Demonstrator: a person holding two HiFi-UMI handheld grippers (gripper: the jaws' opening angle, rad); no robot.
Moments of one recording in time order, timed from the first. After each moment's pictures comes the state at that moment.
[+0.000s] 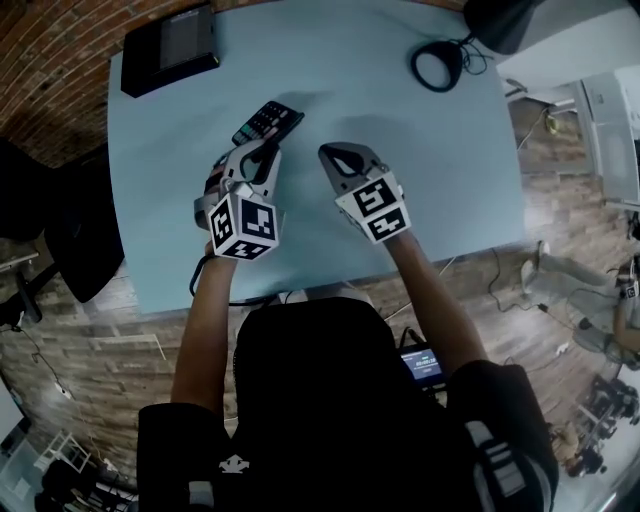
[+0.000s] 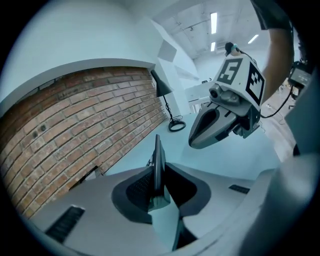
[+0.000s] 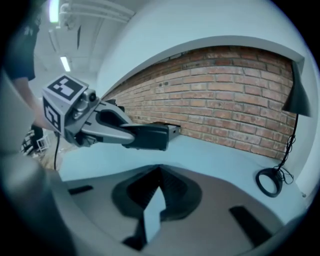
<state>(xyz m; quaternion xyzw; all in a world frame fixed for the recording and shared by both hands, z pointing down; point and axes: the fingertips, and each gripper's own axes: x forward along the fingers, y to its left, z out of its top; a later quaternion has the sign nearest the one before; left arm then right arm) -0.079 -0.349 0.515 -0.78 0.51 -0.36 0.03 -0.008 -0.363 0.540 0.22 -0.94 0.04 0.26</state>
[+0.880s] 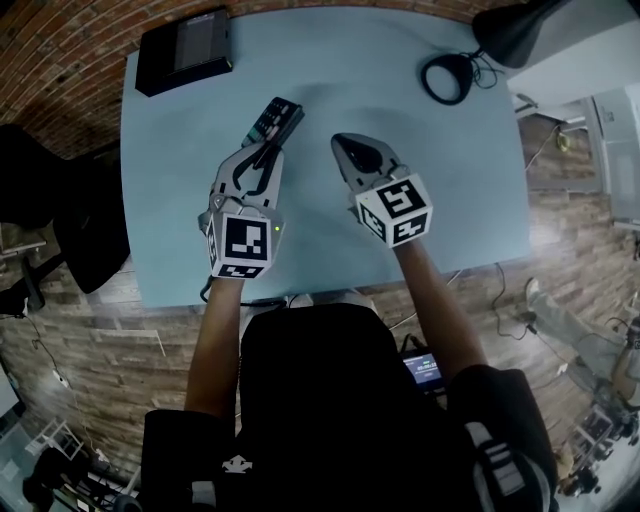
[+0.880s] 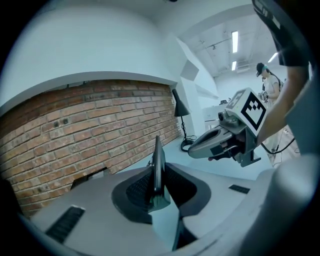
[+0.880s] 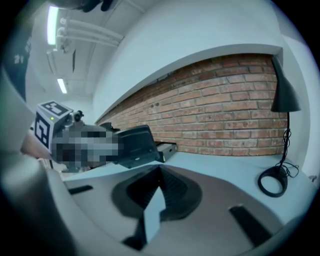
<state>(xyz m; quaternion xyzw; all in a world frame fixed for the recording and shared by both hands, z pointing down) -0.080 -0.344 0.449 -0.77 0.59 -0.23 0.01 -0.001 -0.389 0.481 0.25 -0.96 0.08 0.15</state>
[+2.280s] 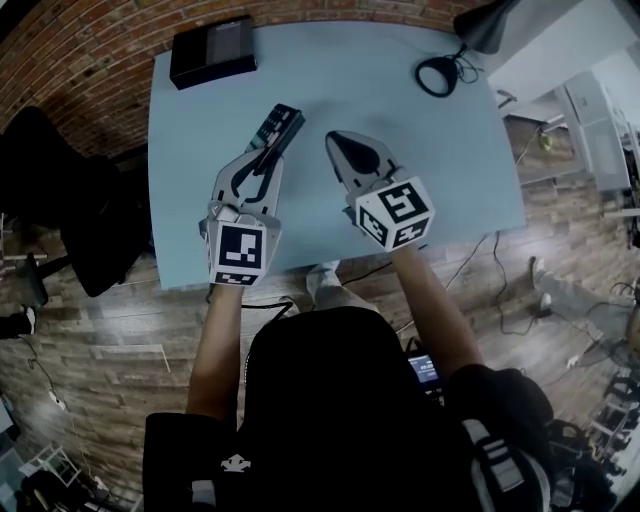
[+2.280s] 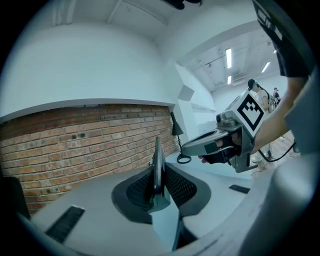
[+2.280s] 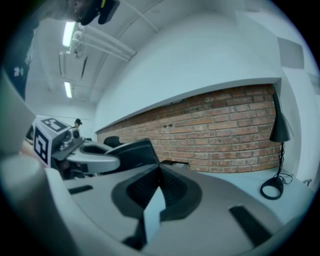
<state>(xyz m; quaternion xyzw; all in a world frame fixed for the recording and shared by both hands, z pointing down) -0.111 -0.218 0.378 -0.79 0.59 -0.16 0.06 -0.040 -0.267 0.387 0.27 -0.96 0.03 0.06</state>
